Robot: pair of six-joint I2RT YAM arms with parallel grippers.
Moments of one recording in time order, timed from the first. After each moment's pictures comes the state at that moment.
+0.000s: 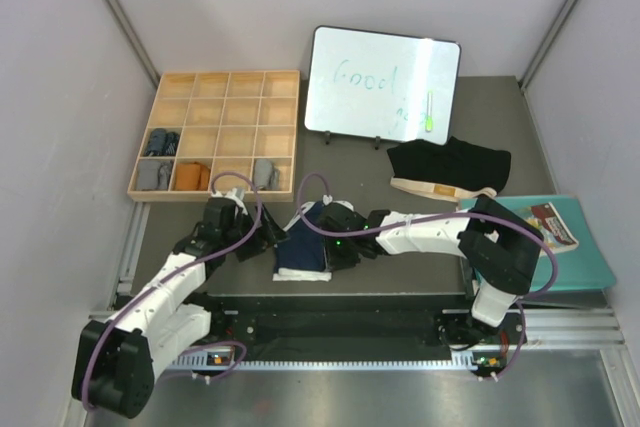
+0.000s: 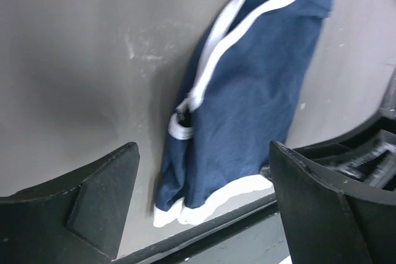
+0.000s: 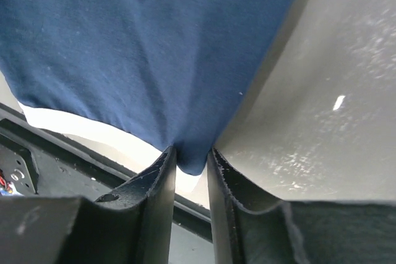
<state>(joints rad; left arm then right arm) -0.28 0.90 0.38 -0.29 0.30 -0.73 1.08 1.72 0.96 -0.32 -0.03 0.89</state>
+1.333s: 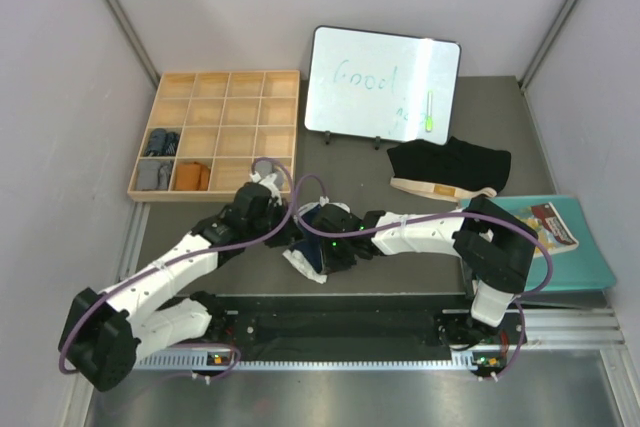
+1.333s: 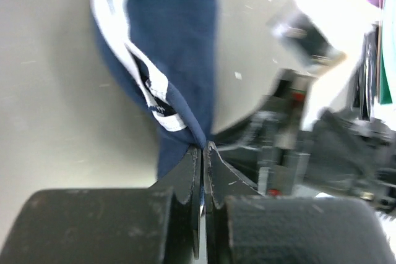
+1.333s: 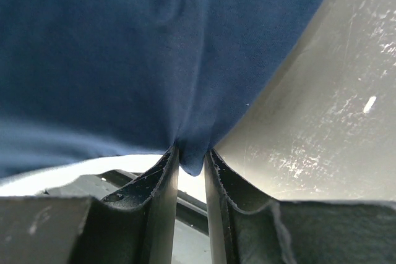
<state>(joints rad) -0.55 0.99 0.56 -0.33 0.24 -0.73 1.10 1.74 0.99 -0.32 -0.04 0.92</state>
